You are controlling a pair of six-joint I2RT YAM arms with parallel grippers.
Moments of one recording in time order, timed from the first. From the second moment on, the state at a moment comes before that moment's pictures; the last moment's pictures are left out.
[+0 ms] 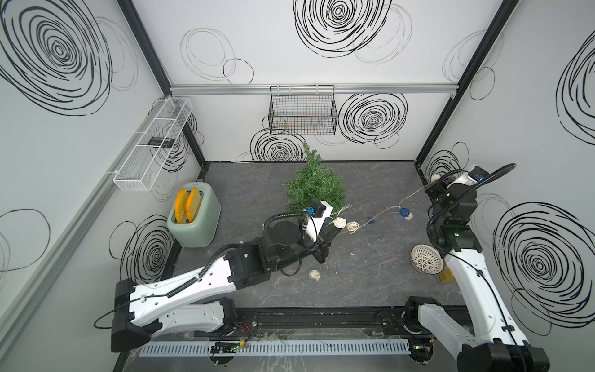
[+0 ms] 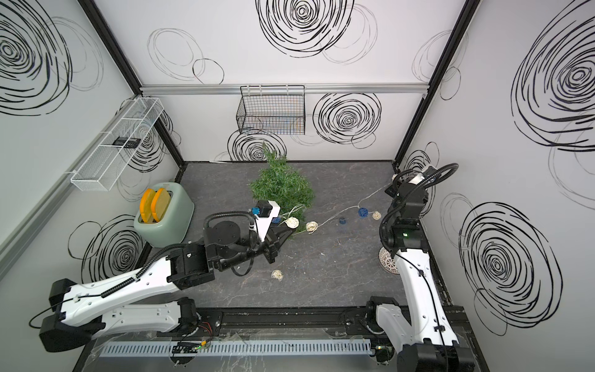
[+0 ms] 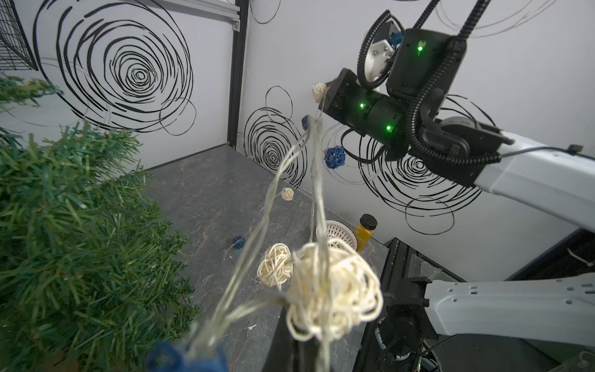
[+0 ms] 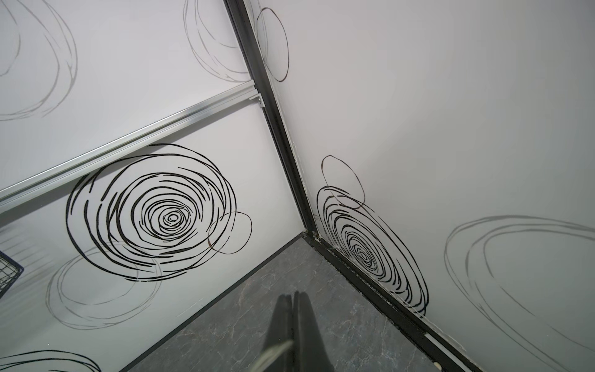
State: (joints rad) left arm -1.13 1.08 1.00 -0.10 -0.12 -0.30; right arm -0.03 0.95 0.87 0.02 0.42 0.39
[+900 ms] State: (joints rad) left arm -1.10 1.37 1.09 -0.04 -0.04 -0.30; right arm 0.16 1.27 0.72 -0.19 -0.15 0.49
